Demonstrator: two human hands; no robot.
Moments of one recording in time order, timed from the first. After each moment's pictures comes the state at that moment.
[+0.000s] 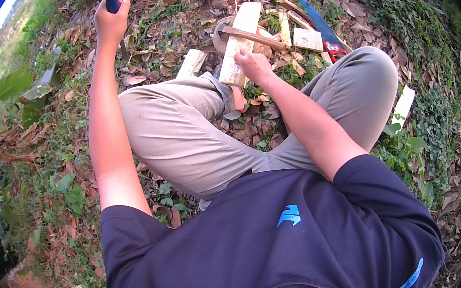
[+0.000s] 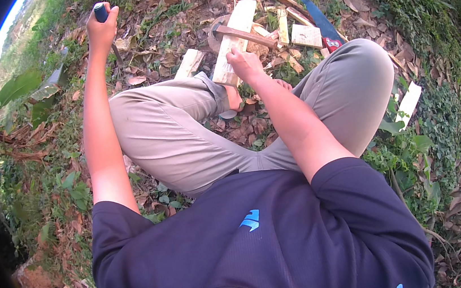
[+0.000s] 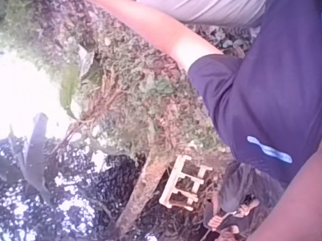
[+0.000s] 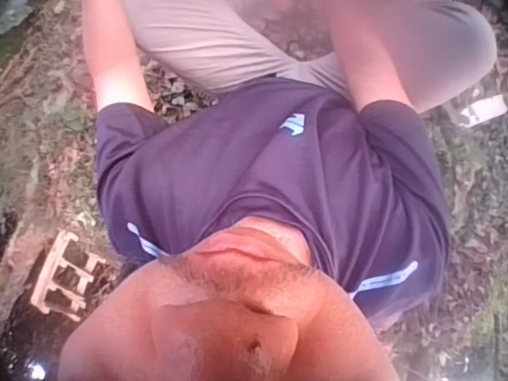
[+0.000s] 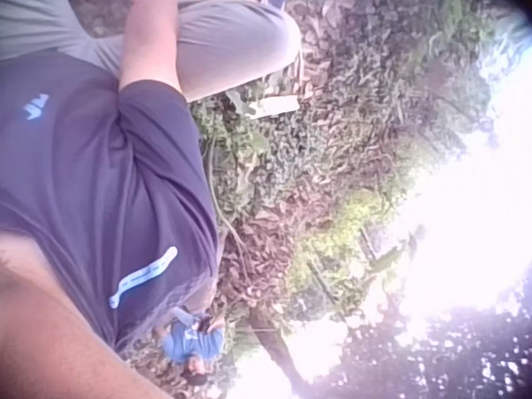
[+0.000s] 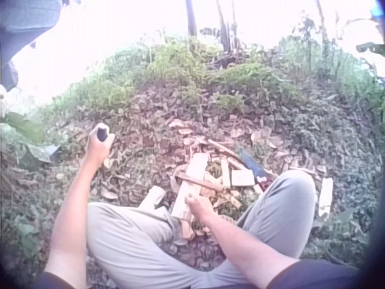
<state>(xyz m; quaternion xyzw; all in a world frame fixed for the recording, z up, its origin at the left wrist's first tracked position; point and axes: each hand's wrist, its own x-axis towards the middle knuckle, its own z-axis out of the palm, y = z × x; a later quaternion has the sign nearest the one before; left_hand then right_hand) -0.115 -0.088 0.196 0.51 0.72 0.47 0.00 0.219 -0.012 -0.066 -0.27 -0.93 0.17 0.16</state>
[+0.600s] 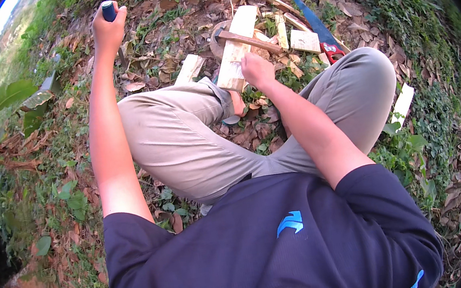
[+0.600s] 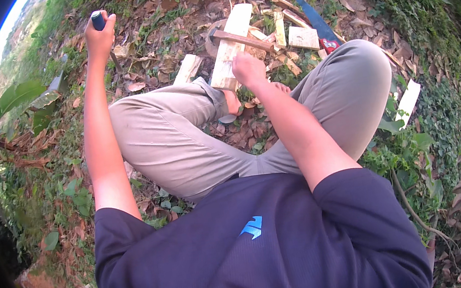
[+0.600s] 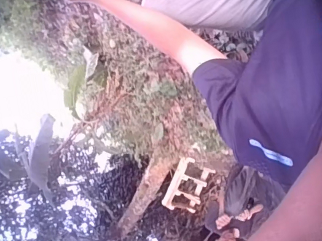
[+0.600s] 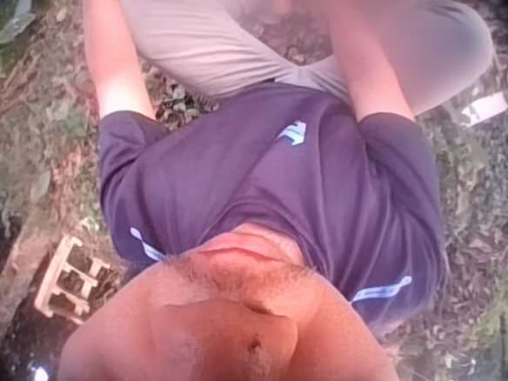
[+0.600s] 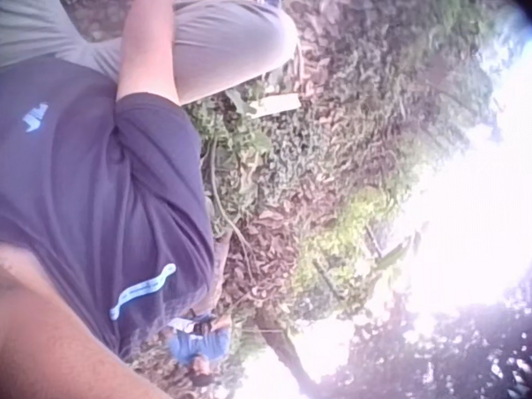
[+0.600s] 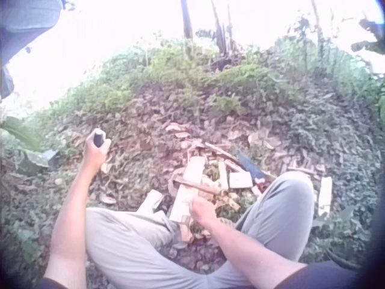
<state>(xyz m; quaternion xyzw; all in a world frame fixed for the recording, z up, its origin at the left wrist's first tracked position) -0.109 -0.086 0.201 0.51 0.72 0.47 -0.01 0.226 -0.018 -0.042 -0.48 -0.82 0.29 0.12</state>
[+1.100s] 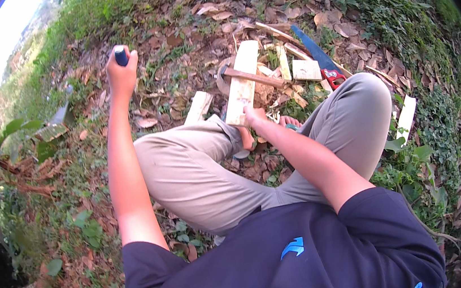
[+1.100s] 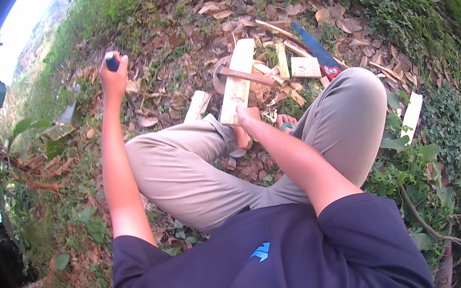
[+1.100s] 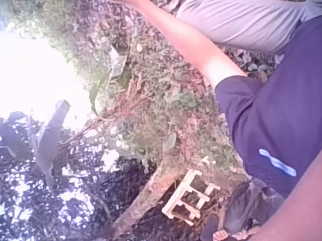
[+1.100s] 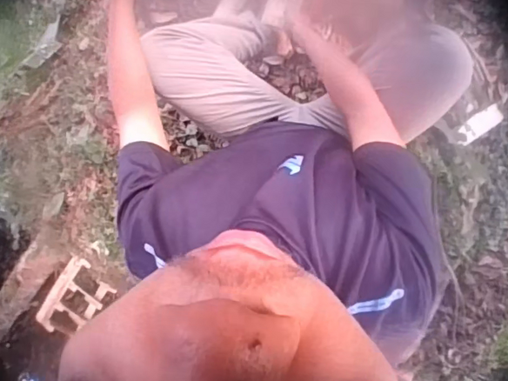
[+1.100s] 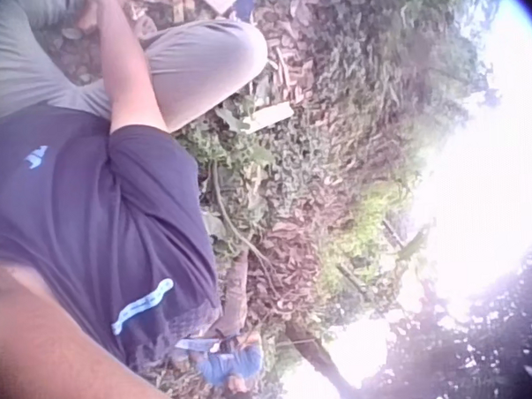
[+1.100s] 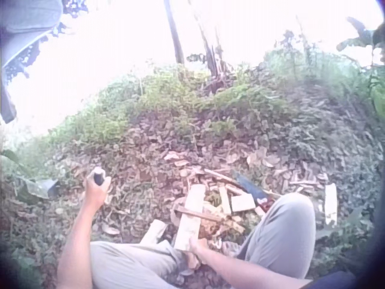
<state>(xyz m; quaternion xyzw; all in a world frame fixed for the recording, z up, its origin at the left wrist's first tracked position) -0.093 -0.059 0.197 0.52 0.70 0.49 0.00 0.220 -0.012 -0.128 -0.66 -0.41 0.62 0.11</state>
